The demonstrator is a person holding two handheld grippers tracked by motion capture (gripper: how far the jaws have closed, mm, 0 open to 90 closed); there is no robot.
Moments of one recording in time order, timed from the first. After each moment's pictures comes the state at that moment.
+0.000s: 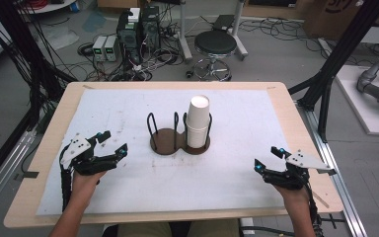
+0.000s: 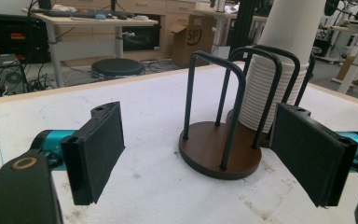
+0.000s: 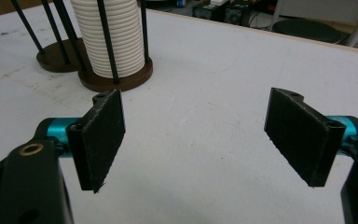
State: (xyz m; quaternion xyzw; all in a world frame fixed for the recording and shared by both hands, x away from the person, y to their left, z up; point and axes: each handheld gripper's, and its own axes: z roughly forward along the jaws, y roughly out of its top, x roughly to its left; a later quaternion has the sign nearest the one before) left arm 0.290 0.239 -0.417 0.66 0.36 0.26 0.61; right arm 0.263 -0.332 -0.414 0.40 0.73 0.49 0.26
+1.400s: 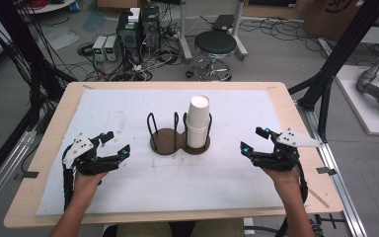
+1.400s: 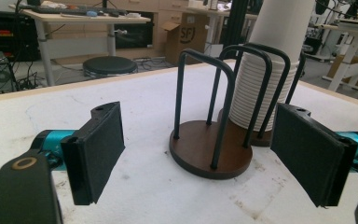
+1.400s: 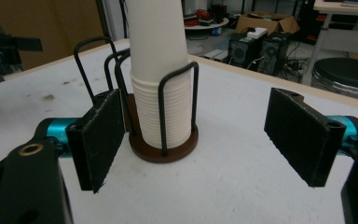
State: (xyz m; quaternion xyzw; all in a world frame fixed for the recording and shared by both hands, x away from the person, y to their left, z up) left arm 0.291 0.233 -0.417 0.66 0.36 0.24 0.61; right arm 0.289 -0.290 -0.357 0.34 0.73 0.55 0.22
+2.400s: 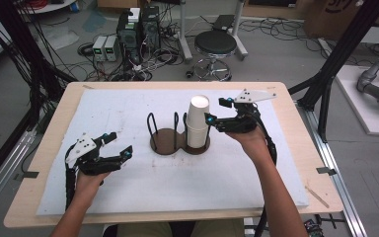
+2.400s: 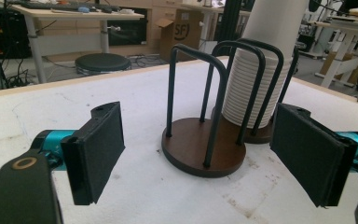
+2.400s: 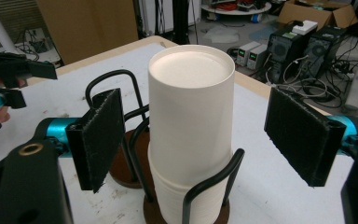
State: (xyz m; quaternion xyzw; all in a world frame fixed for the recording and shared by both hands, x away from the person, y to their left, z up) left arm 0.293 0.229 -0.419 0.67 0.35 0.23 0.61; right arm 0.374 -0.203 -0.313 0.29 0.78 0.53 0.17
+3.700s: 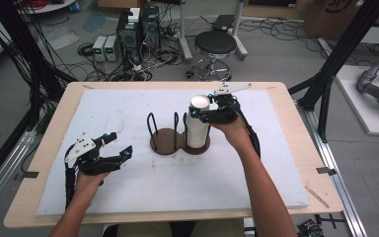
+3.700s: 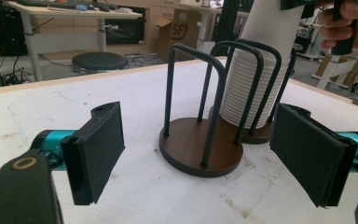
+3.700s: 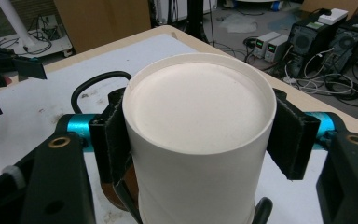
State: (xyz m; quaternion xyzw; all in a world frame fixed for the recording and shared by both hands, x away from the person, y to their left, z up) left arm 0.293 0.230 -0.419 0.67 0.35 0.23 0.61; right arm 0.415 -0.165 -0.326 0.27 0.80 0.51 0.14
